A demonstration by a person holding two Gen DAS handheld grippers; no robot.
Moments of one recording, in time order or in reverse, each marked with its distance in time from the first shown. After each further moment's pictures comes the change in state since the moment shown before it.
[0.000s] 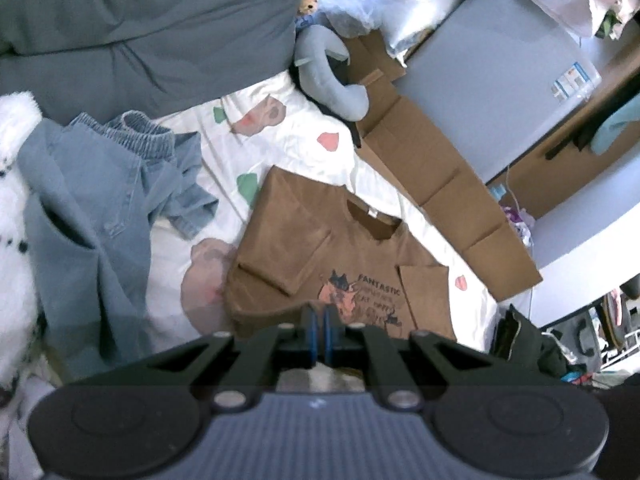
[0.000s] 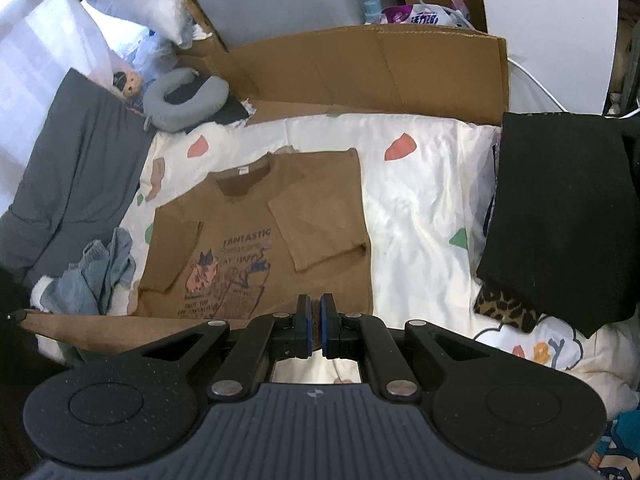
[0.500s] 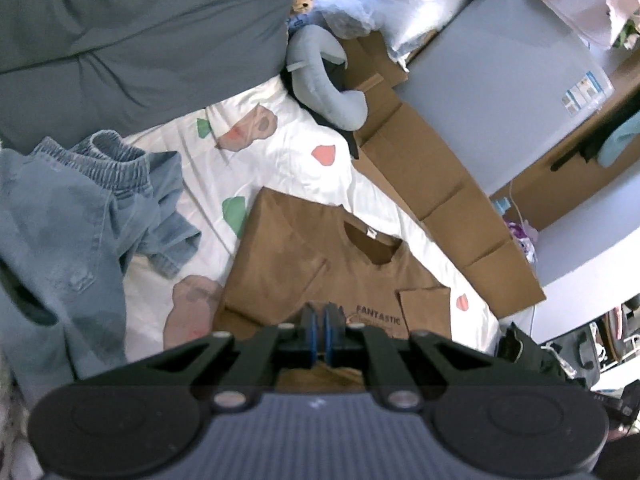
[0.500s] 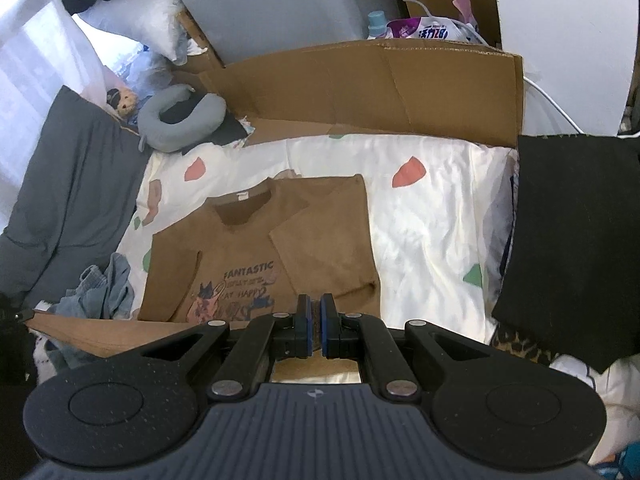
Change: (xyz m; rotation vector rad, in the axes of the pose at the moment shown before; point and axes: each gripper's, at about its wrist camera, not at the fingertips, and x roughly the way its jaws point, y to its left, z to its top) left arm 0.059 0.006 0.051 -0.016 0.006 -0.026; right arm 0.037 0.006 0.047 0.011 -0.034 -0.010
